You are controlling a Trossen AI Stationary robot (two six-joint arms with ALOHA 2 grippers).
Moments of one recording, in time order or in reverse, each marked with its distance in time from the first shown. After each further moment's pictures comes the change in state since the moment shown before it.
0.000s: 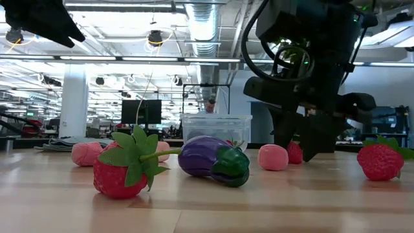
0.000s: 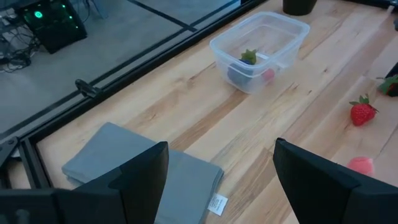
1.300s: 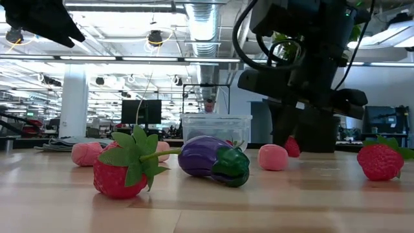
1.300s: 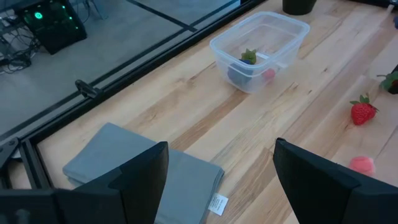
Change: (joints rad) left arm 0.000 0.000 0.000 0.000 -0.001 0.002; right arm -0.008 -0.003 0.034 -0.008 -0.014 -0.040
